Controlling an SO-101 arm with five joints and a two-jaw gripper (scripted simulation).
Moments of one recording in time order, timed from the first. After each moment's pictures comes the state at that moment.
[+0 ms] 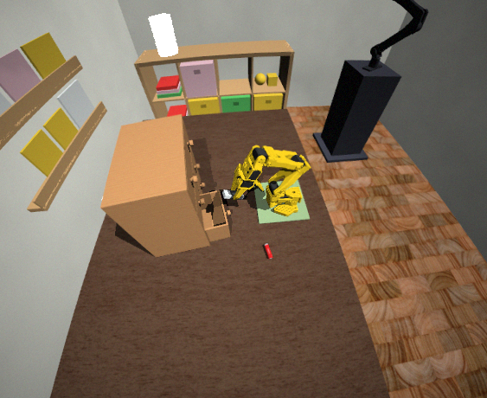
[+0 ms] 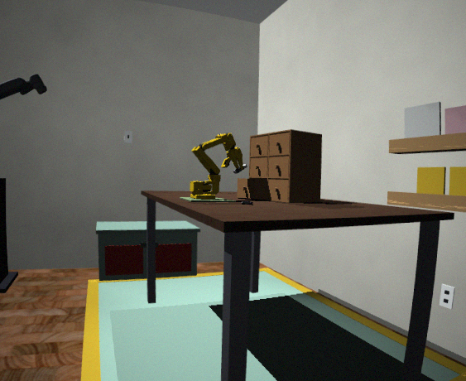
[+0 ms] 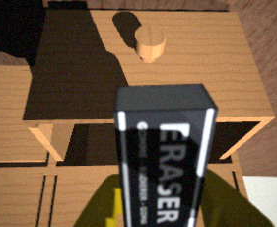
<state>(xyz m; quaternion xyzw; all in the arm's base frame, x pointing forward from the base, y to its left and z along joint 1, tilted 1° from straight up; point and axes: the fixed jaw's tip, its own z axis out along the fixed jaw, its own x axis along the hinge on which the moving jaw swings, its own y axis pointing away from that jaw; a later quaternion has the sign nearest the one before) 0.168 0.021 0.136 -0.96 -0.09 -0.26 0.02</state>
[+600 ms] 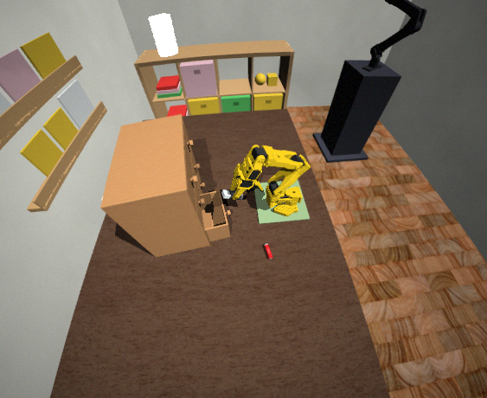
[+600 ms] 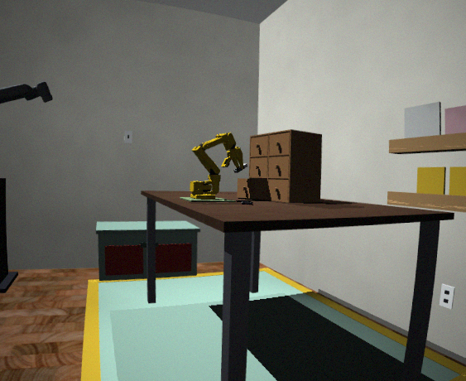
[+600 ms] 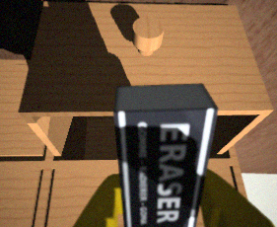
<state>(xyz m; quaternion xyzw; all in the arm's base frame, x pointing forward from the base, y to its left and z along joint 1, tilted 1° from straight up) 0.170 0.023 0.139 -0.96 -0.09 -0.26 0.02</state>
